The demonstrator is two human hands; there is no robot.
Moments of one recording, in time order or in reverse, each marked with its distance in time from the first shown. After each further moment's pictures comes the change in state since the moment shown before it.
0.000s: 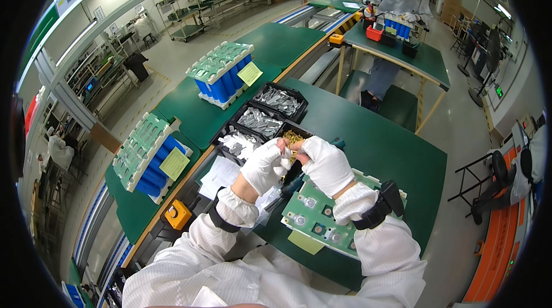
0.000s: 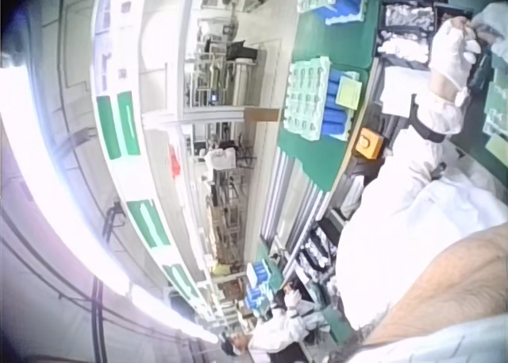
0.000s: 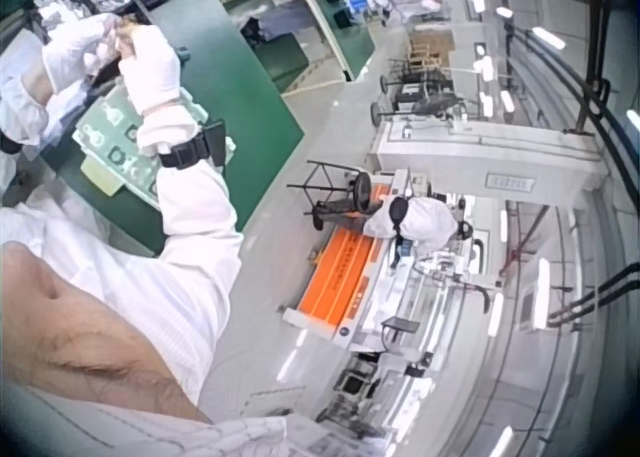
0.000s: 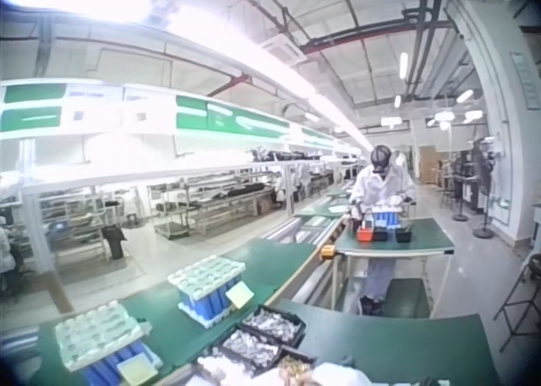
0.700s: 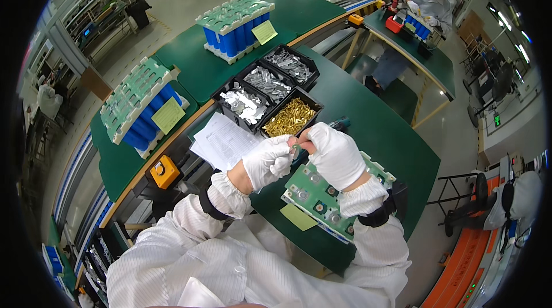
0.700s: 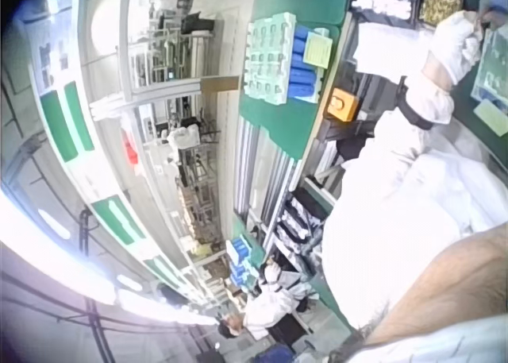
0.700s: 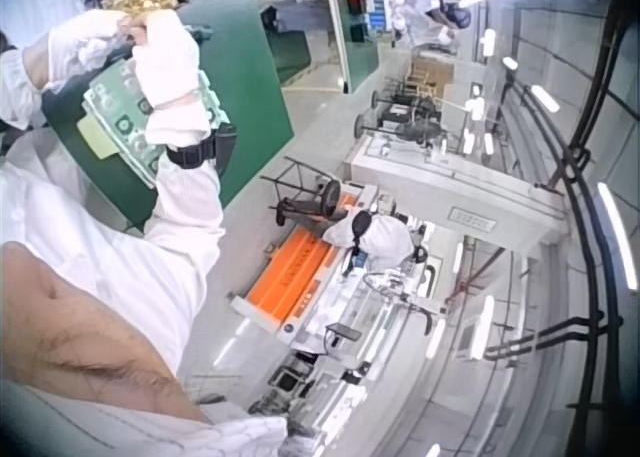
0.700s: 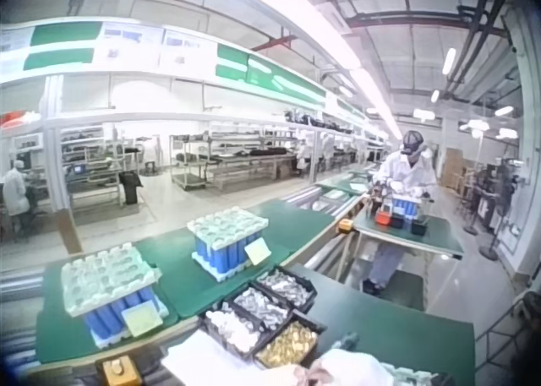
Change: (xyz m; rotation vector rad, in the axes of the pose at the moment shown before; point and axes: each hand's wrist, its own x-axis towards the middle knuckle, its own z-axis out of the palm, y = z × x) left_hand -0.044 -0.029 -0.024 -0.203 -0.144 -0.201; right_hand -0.004 -0.027 -0.007 0.014 -0.256 -0.087
